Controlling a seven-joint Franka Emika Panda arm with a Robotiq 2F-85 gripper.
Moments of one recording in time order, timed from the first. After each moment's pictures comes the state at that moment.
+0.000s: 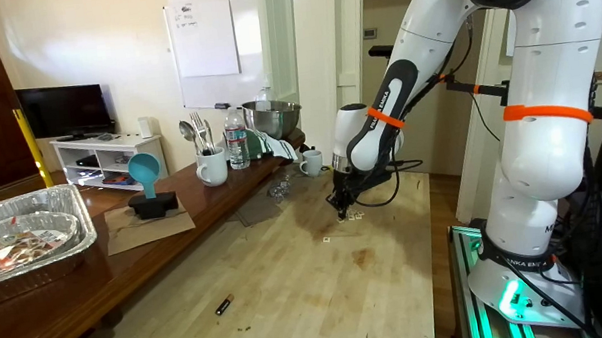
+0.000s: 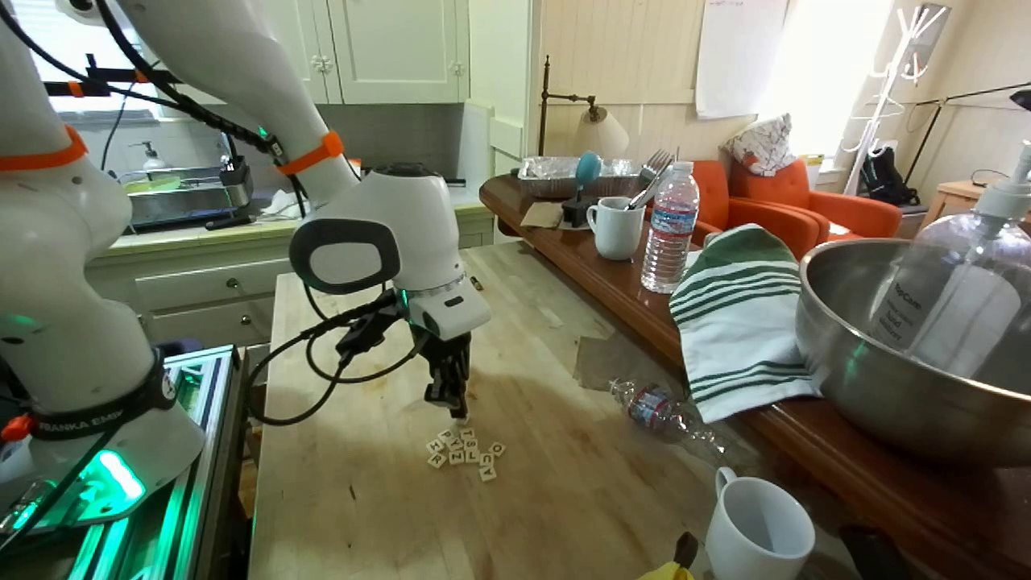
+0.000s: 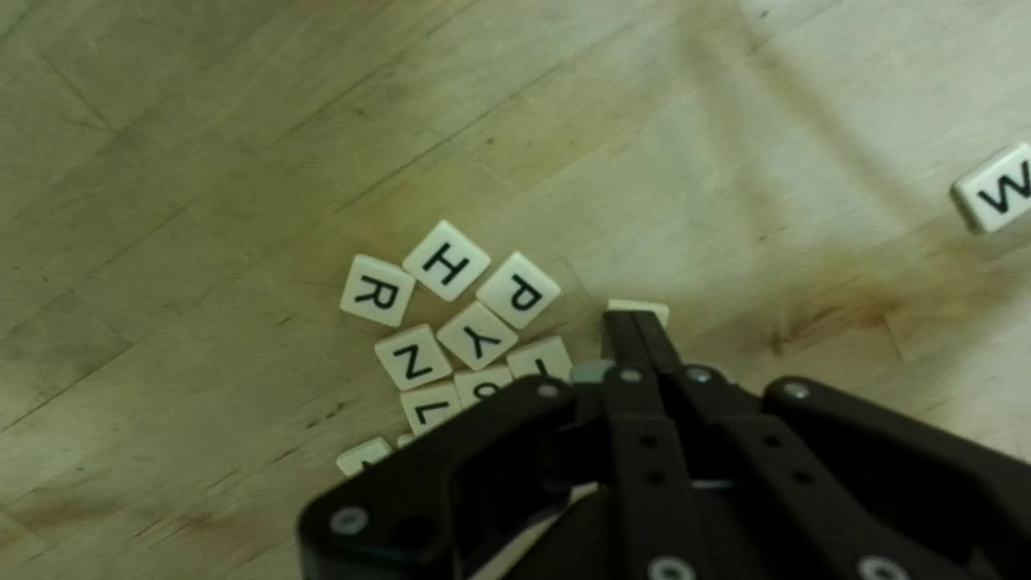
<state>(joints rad) -0.17 0.04 -0.16 -2.73 -0.12 2.92 0.35</state>
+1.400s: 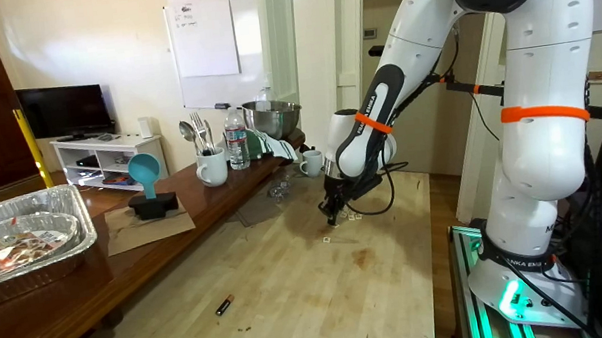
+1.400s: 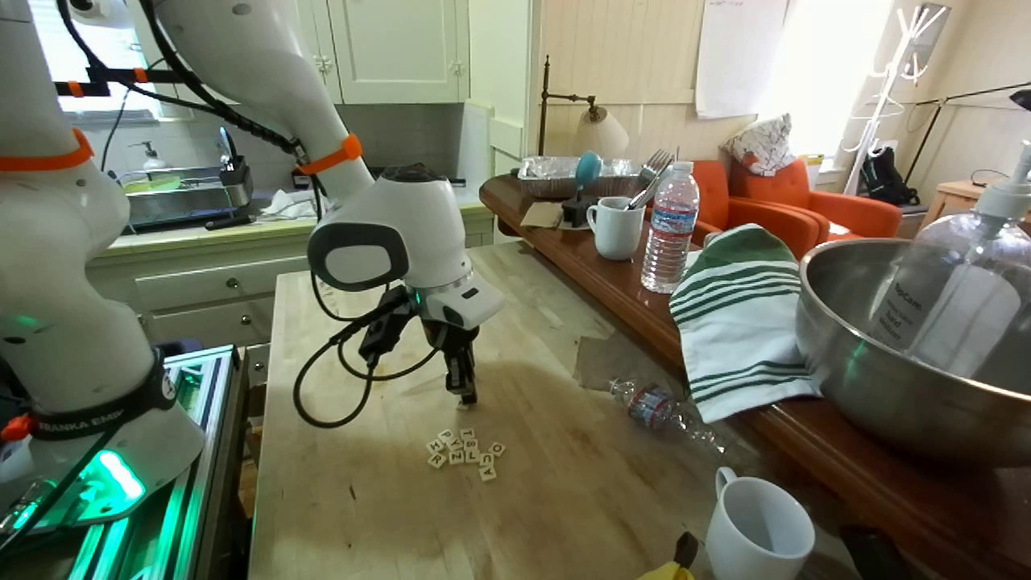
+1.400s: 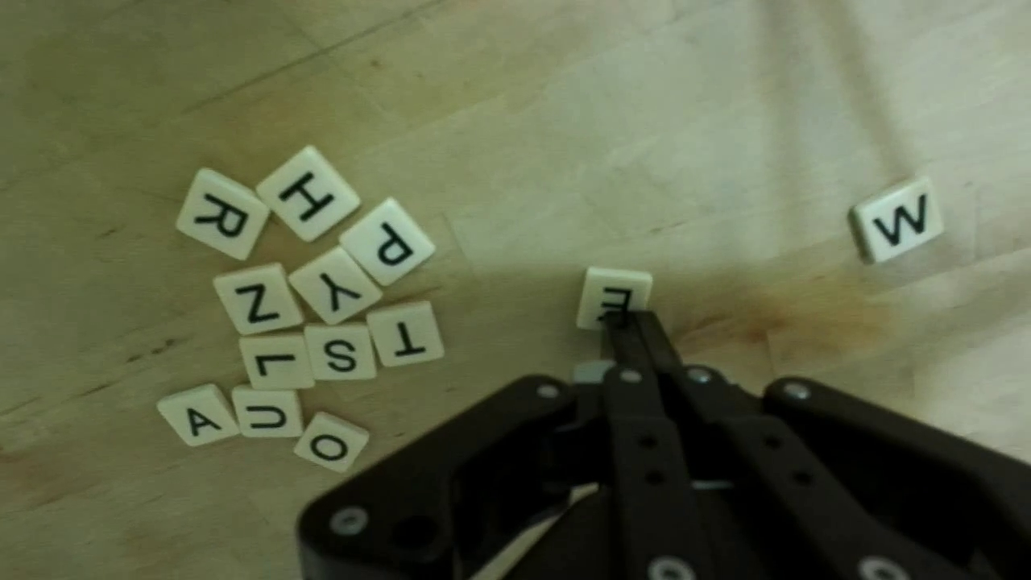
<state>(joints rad) -0.14 0.10 -0.09 -2.71 0.04 2.98 0.09</state>
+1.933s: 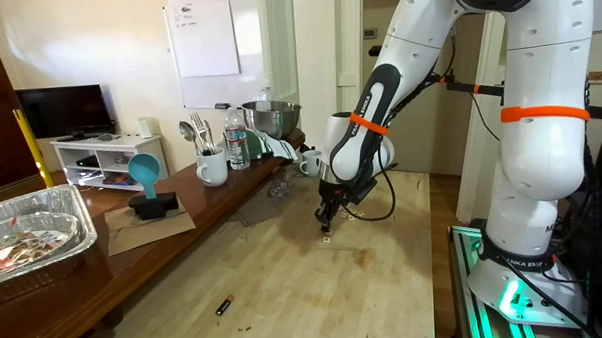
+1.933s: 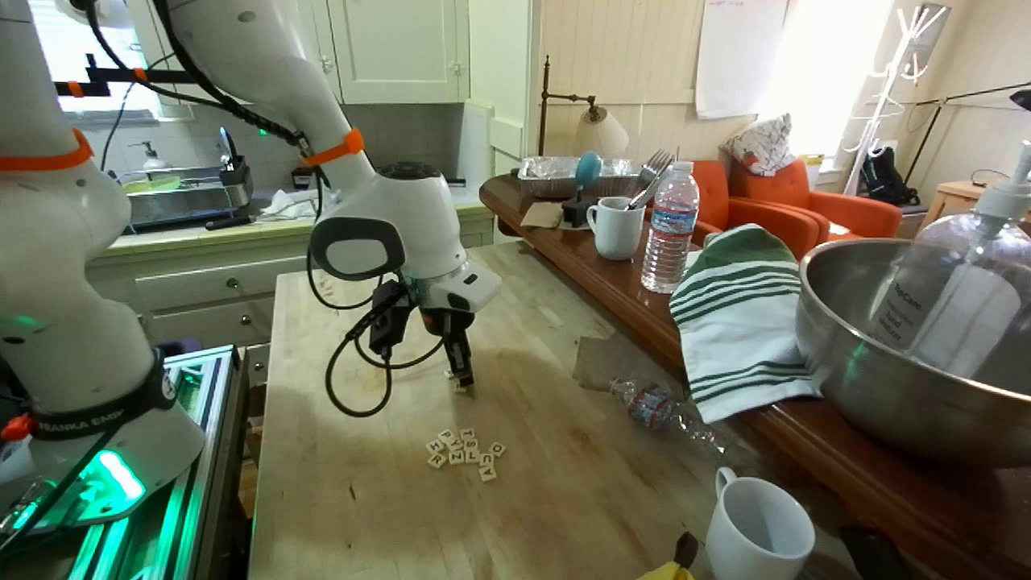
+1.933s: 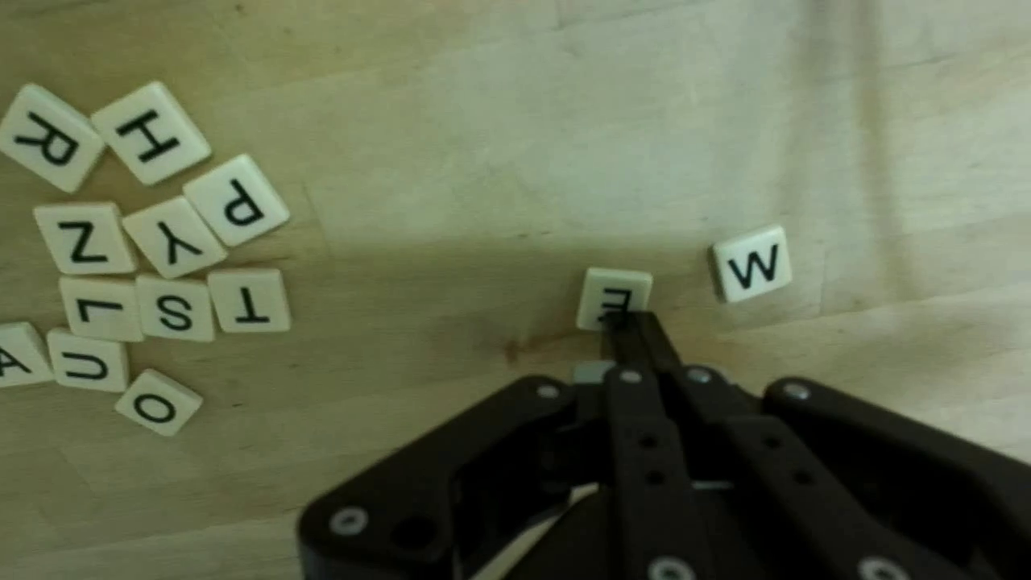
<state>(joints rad) -0.16 0.10 0.02 -2.71 0.18 3.00 -0.14</state>
